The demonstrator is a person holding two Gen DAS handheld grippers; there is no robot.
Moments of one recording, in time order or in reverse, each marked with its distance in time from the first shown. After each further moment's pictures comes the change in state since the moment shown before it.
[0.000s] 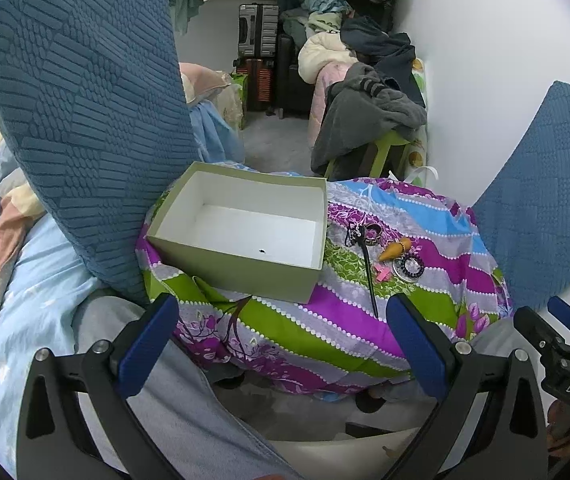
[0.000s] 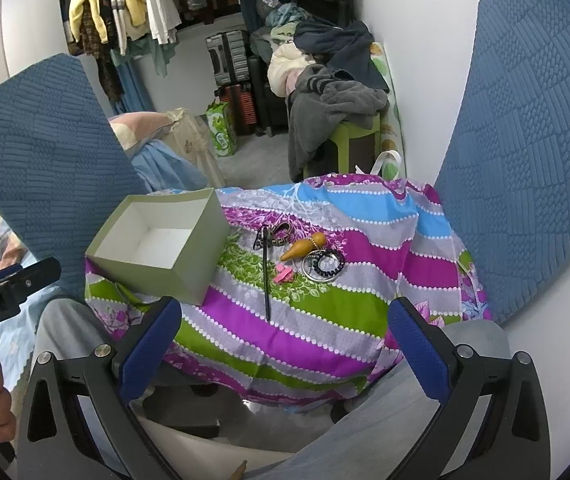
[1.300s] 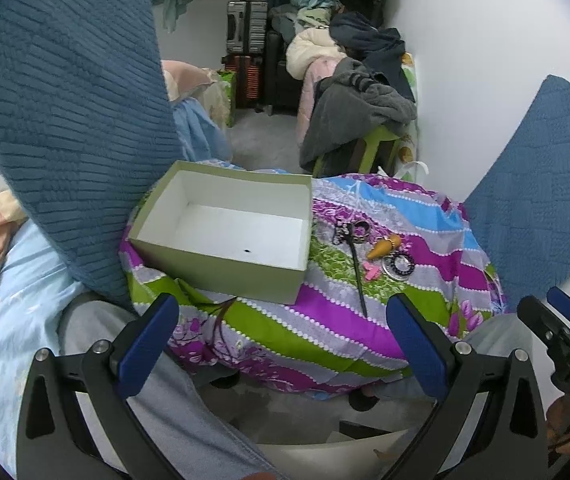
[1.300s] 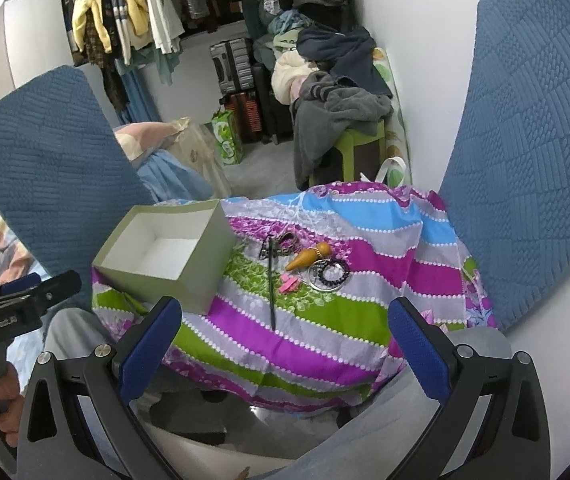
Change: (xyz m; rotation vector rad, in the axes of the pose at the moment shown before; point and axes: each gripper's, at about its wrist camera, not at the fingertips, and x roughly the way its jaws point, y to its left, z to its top) left arm 0.009 -0.016 0.008 0.025 0.017 -0.037; right arm -0.001 -0.014 0.012 0.022 -0.019 0.007
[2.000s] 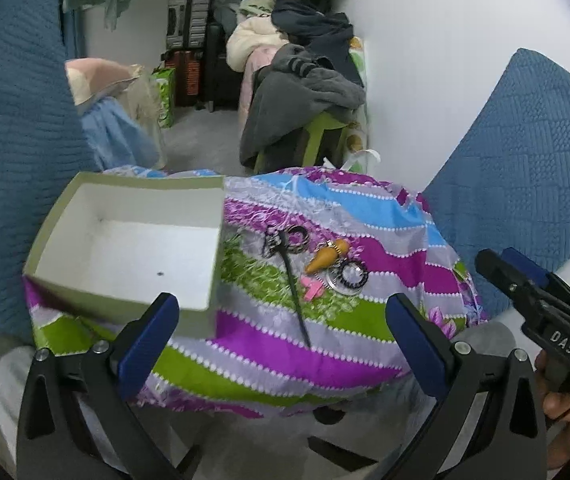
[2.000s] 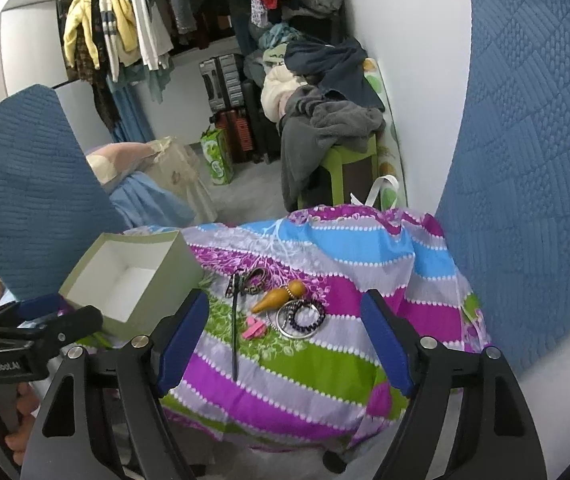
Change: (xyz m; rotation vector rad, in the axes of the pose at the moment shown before) left arm 0.077 -0.059 0.016 0.072 0.013 -0.178; right arm 0.064 -0.049 0.024 0.003 -0.071 0.028
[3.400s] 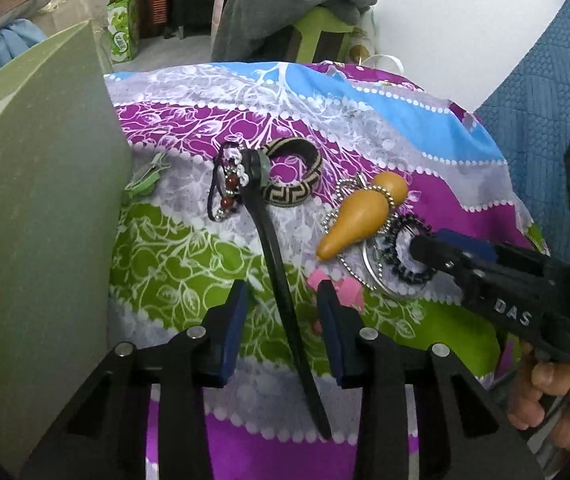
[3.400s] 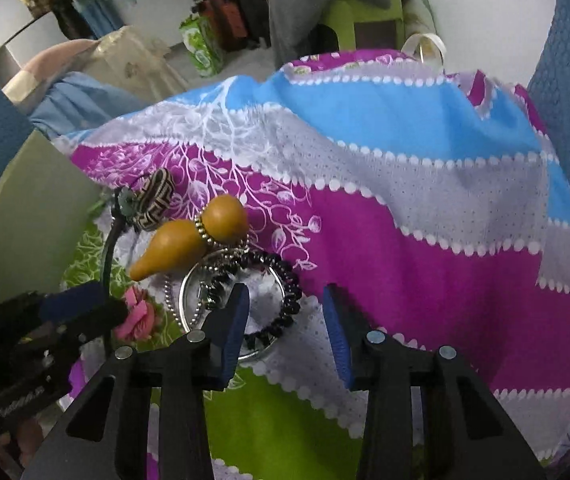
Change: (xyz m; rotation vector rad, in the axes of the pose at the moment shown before) left arm 0.219 0.002 -0.019 0.030 0.265 -0.033; right arm 0.225 -0.058 -0.043 0.000 0.404 0.050
